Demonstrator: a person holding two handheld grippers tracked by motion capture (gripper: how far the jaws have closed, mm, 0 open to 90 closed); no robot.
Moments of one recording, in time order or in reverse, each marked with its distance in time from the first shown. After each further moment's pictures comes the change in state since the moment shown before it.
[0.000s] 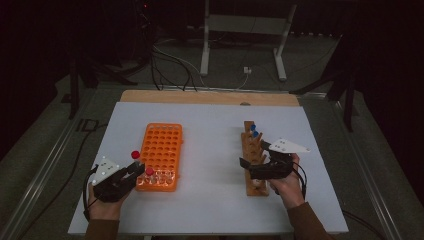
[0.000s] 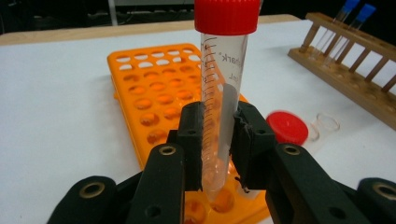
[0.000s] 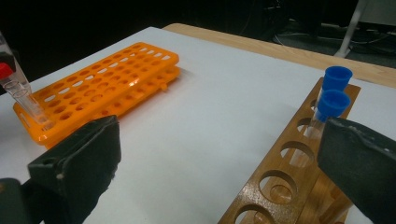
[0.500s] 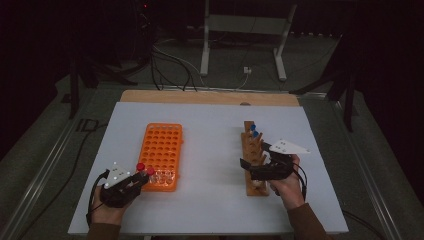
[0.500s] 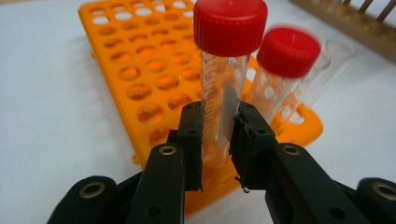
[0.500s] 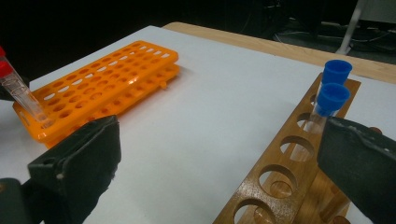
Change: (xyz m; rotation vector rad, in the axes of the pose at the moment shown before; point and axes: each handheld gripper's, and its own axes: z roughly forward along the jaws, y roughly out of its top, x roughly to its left) left arm -0.007 -0.016 0.012 0.155 -0.008 0.082; right arm -0.001 -0.004 0.000 0.001 0.000 0.004
